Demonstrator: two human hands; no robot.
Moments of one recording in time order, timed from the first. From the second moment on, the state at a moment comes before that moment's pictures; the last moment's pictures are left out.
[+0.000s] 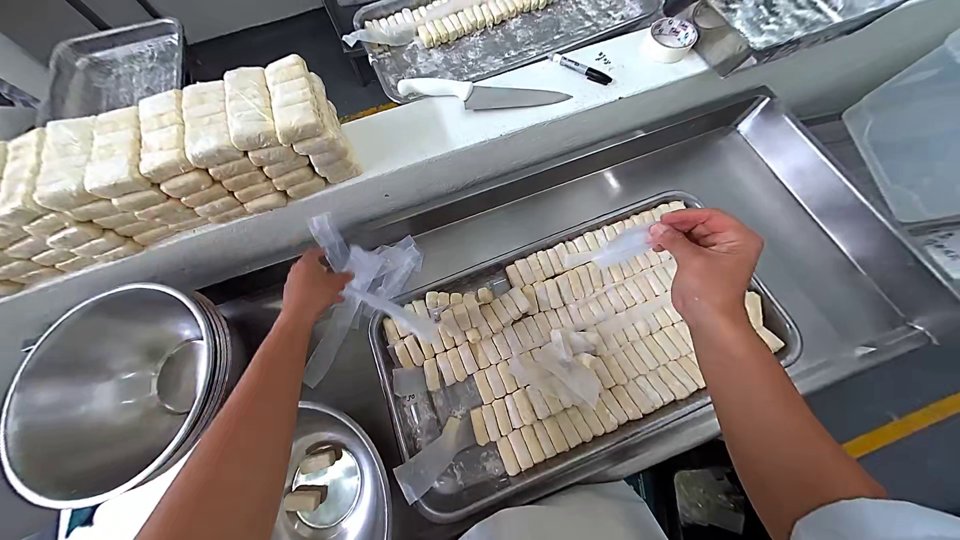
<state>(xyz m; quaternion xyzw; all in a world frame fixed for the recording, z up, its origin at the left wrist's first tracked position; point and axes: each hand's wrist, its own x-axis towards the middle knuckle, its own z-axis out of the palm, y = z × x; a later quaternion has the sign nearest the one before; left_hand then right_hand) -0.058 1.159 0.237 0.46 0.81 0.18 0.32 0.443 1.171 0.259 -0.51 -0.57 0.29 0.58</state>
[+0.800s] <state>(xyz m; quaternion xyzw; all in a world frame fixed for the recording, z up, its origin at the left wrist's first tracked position) -0.044 1.125 0.220 0.65 0.69 0.24 0.18 0.292 1.166 0.295 -0.43 -0.64 0.49 0.40</state>
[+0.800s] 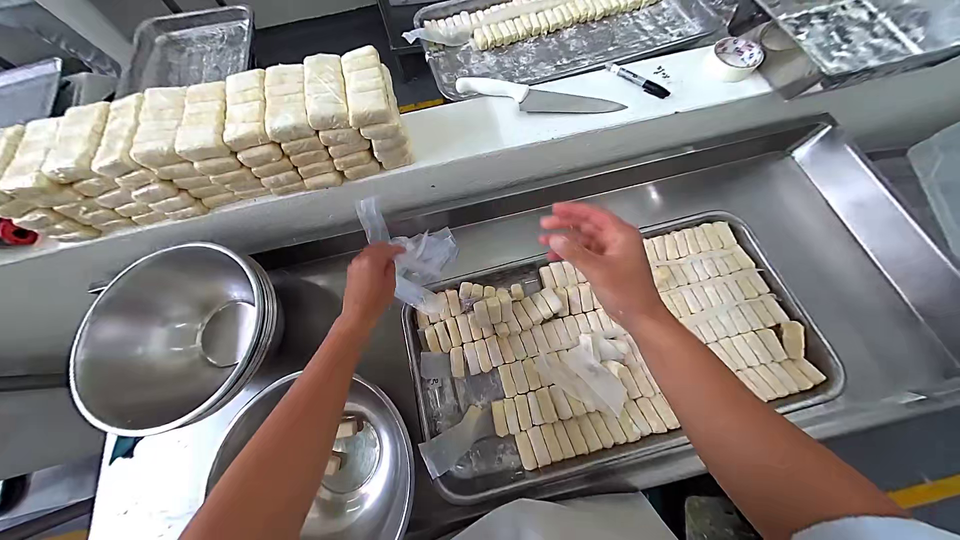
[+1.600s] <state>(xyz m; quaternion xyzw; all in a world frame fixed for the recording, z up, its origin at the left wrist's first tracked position) 0.090 0.989 0.206 0.54 0.71 0.17 0.42 0.223 1.162 0.150 -0.44 -0.86 0.25 -0.03</state>
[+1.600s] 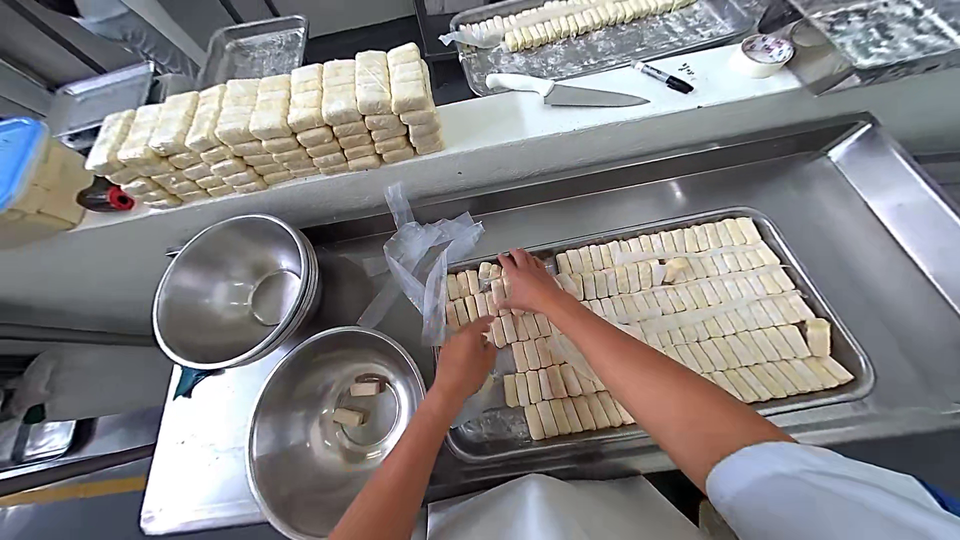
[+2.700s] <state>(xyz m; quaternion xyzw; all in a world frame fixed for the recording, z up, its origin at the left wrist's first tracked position) -0.090 0.776 0.229 0.29 0.62 0.48 0.55 0.064 0.894 0.236 -0.31 -0.74 0.59 0.11</state>
